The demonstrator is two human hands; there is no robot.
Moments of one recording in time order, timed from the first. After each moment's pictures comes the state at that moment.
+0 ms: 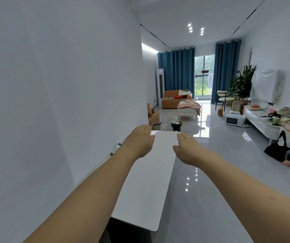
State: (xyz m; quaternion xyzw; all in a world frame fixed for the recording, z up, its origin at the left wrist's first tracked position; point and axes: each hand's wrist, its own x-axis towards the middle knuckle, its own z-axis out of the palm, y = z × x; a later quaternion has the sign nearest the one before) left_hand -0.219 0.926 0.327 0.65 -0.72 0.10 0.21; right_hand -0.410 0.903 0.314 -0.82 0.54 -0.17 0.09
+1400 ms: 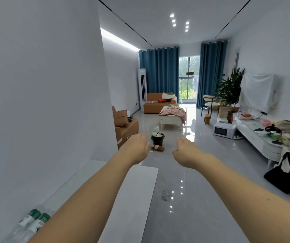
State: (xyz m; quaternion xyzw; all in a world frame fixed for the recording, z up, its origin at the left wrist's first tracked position) left_hand -0.293 0.133 0.310 0.62 -0.75 0.06 0.20; right_hand -0.490 0.128 0.314 -0.79 0.59 -0.11 0.07
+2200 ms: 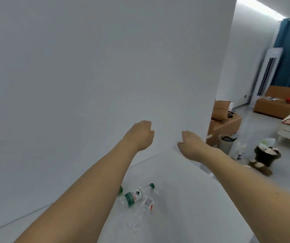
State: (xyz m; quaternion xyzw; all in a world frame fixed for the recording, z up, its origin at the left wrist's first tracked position) left_hand 0.018 0.093 0.292 0.87 -0.46 0.06 0.19; right_hand -0.128 -0.047 0.287 -0.95 0.29 -0.07 0.13
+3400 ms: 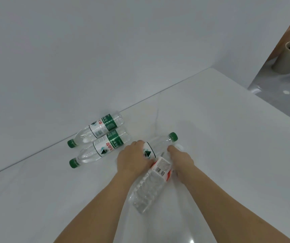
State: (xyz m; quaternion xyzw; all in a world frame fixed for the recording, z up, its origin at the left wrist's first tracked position) left_hand 0.139 0.050 -0.146 0.95 -0.26 -0.12 0.10; right_hand 0.055 -0.078 -0.161 -0.53 0.56 0.07 0.63
